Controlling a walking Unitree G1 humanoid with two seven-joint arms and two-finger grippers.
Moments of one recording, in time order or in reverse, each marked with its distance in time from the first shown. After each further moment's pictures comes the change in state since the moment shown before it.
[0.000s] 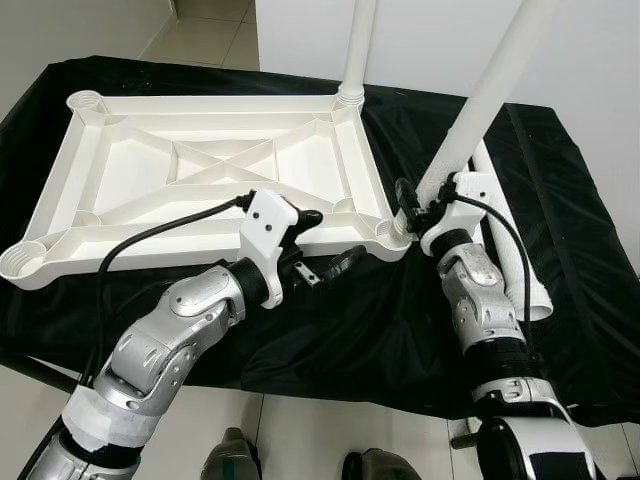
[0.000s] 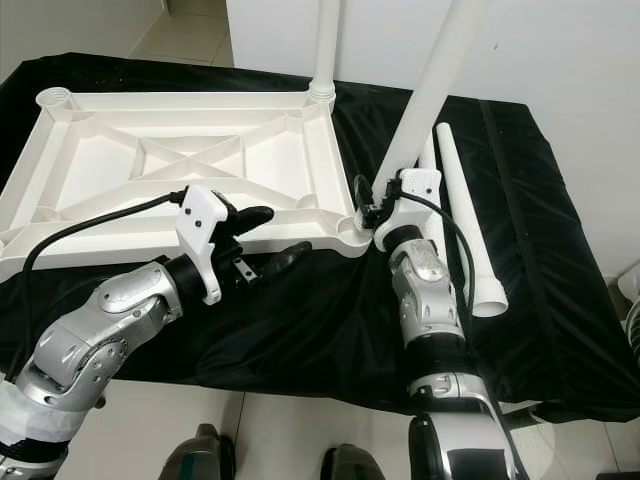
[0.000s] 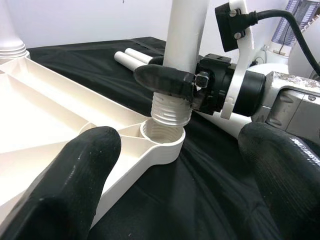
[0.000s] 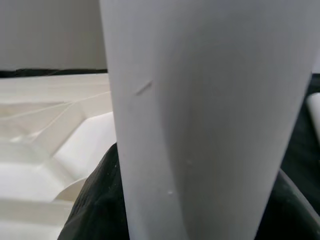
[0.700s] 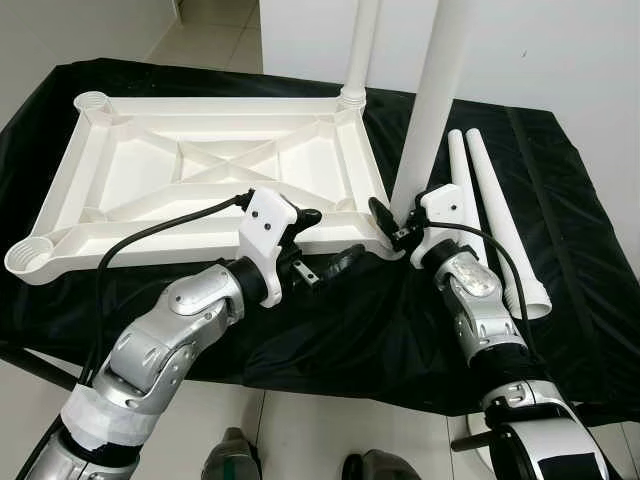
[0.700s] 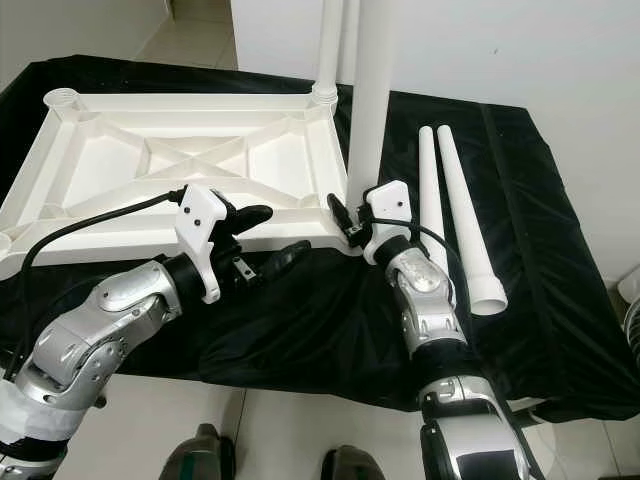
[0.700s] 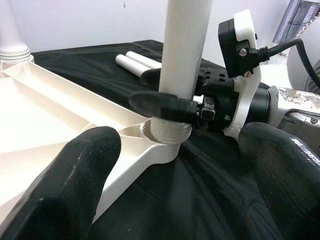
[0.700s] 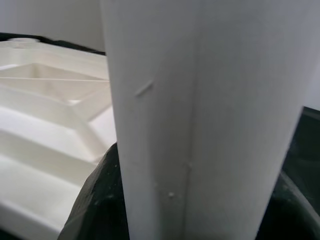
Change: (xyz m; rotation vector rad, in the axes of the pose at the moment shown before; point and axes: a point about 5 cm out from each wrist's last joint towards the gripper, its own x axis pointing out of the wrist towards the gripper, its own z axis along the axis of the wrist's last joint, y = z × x) left arm 0.000 0.001 0.001 0.004 0.001 0.002; right arm -0.006 0.010 -0.017 -0.200 0.013 0.123
